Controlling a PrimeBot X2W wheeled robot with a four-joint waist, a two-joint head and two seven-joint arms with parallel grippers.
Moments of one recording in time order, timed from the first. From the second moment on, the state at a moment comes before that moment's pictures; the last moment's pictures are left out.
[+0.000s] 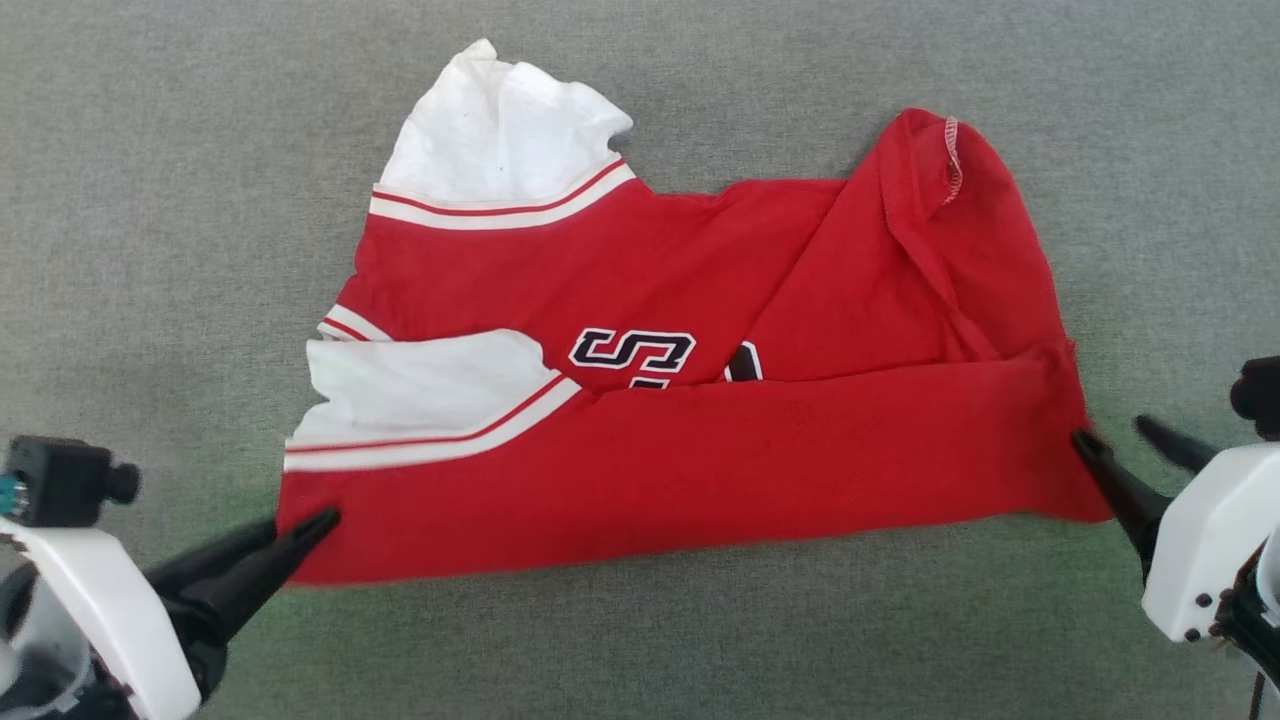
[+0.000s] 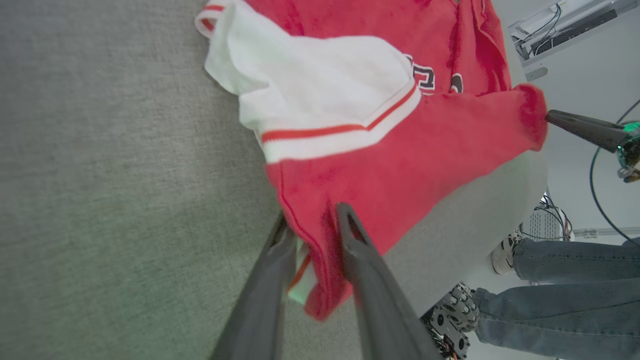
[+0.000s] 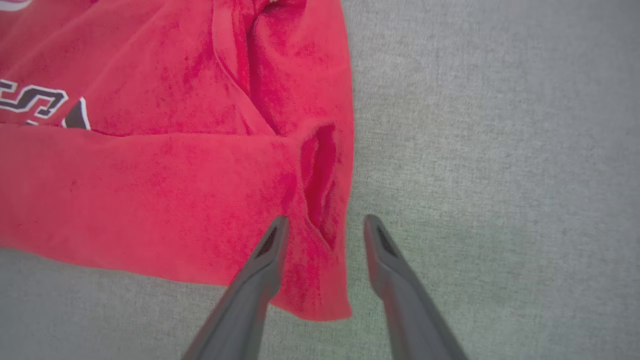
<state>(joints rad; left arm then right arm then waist) -0.47 1.21 -1.02 -0.16 -1.55 -0.13 -0.04 -0.08 -0.29 -0.10 -0.37 0.44 0.13 0.92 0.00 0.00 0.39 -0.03</state>
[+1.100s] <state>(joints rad) -1.09 1.06 -0.89 0.50 -1.37 -0.13 0.31 -0.19 -0.05 0.10 -0.14 0.25 0.13 -0.05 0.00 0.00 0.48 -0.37</state>
